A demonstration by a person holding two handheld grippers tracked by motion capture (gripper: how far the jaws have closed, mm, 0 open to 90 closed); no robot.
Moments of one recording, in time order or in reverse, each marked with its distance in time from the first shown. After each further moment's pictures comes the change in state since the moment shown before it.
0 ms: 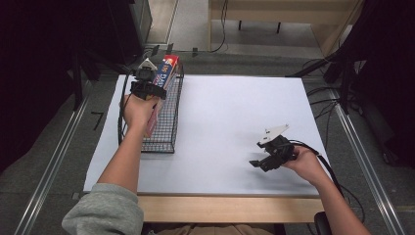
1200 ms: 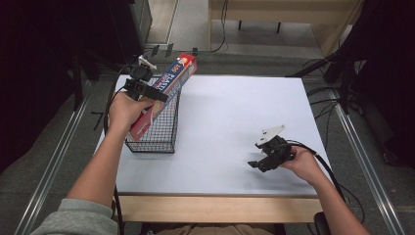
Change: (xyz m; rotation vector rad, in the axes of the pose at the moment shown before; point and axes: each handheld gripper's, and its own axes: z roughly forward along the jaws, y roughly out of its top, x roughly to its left) left arm -0.002 -0.010 -0.052 0.000 -0.180 0.202; right arm 0.003 0.004 0.005 0.023 -0.003 -0.021
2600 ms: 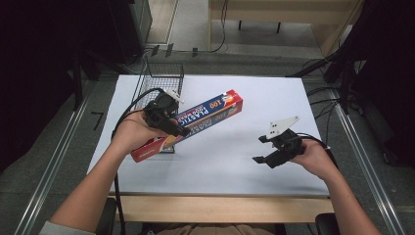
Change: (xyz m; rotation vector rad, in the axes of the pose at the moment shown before) left arm -0.087 -0.045 -0.015 0.058 -0.277 0.497; right arm -0.003 0.015 -0.045 -0.080 0.057 -0.051
